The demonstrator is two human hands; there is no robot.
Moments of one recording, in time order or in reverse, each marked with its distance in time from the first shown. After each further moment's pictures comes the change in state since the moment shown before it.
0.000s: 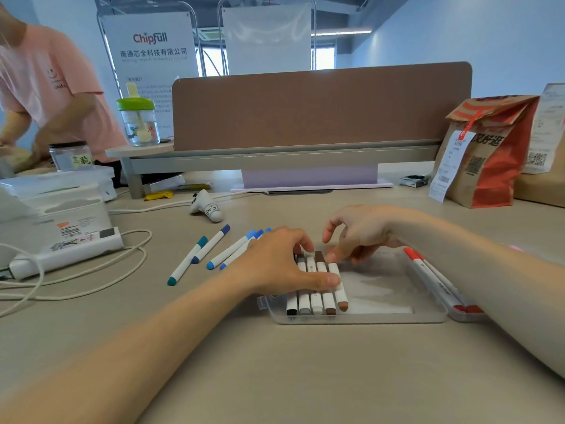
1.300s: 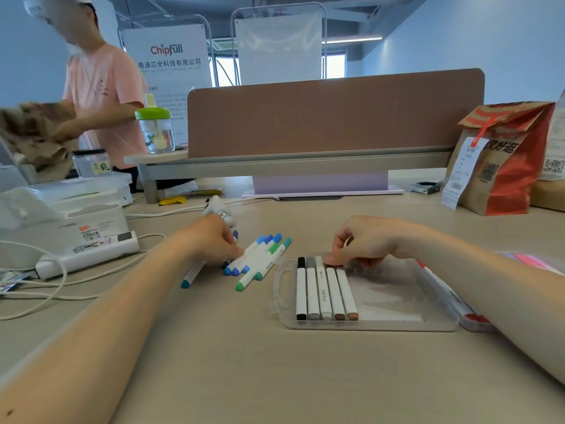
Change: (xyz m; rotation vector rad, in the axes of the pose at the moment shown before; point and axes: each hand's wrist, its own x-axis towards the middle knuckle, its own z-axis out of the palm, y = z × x) left_hand 0.013 -0.092 -0.067 0.196 -0.017 -0.443; right_hand 0.009 0.006 0.008 -0.170 0.043 -0.078
